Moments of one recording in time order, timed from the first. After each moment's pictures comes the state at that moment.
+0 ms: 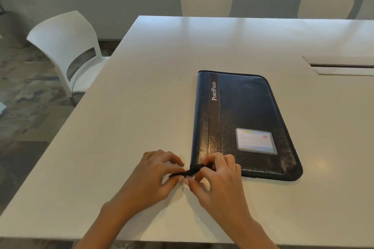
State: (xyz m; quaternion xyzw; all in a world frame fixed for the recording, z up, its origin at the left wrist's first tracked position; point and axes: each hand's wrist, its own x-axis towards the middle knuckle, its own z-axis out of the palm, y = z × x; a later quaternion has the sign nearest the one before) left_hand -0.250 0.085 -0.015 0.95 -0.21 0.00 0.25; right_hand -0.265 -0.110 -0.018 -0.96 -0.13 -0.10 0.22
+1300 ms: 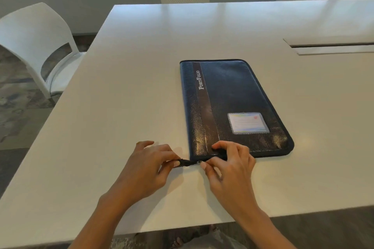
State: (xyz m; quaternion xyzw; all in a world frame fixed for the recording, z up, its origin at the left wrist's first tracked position) left_hand -0.246 0.073 -0.002 0.95 -0.20 -0.01 0.24; right_hand -0.276 -0.137 -0.031 -0.95 -0.04 -0.15 0.27
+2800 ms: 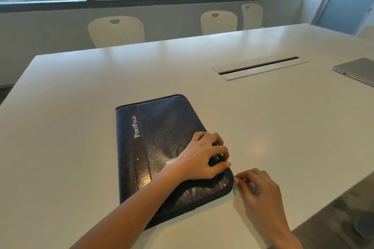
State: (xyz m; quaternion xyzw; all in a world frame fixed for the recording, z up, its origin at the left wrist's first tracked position) left_hand -0.103 -0.170 -0.016 0.80 -0.54 0.05 0.25; right_hand -0.264 -0.310 -0.044 -0.91 0.16 -0.21 0.31
